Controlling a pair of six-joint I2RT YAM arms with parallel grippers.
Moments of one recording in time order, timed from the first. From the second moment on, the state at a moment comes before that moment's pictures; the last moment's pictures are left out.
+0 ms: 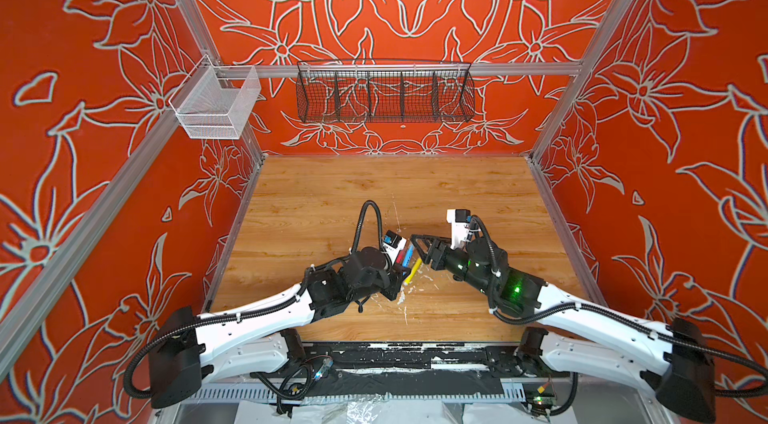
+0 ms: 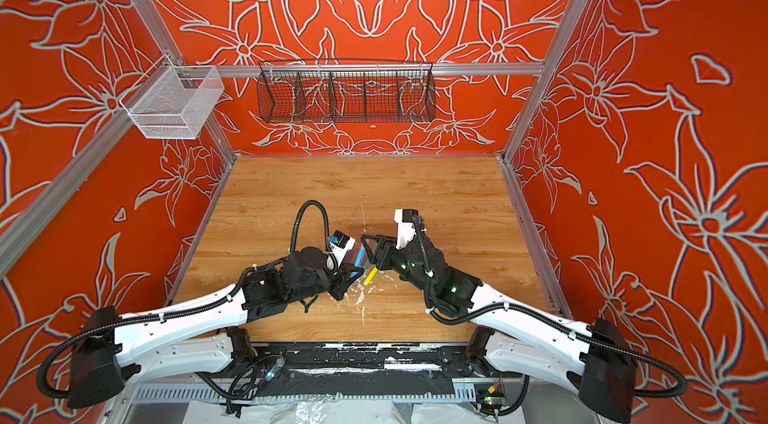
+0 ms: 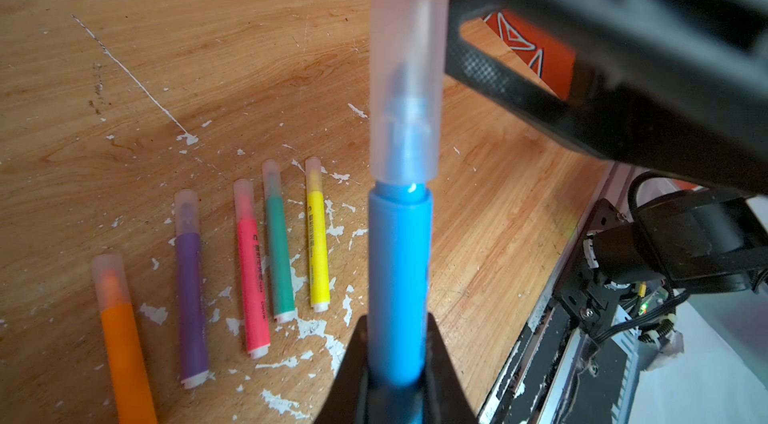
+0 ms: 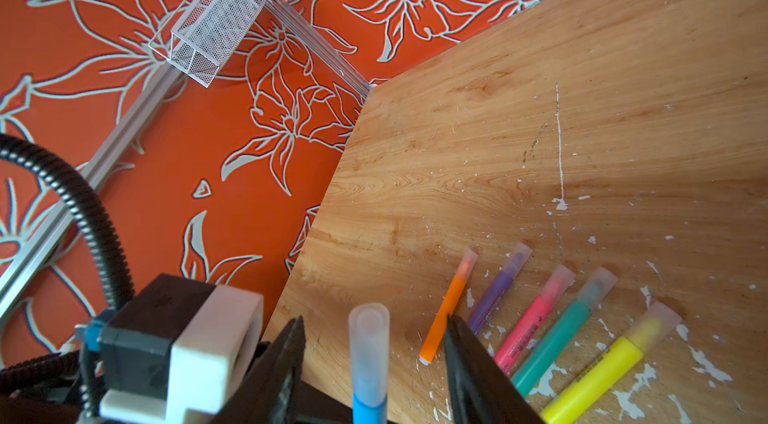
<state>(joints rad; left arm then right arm) -0.97 1.06 0.66 -0.15 -0.04 -0.42 0.94 0.99 0.64 0.13 0.16 0.87</state>
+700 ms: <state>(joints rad) -0.97 1.07 0.65 -0.13 -0.02 -0.40 0.93 1.05 0.66 0.13 0.17 0.85</state>
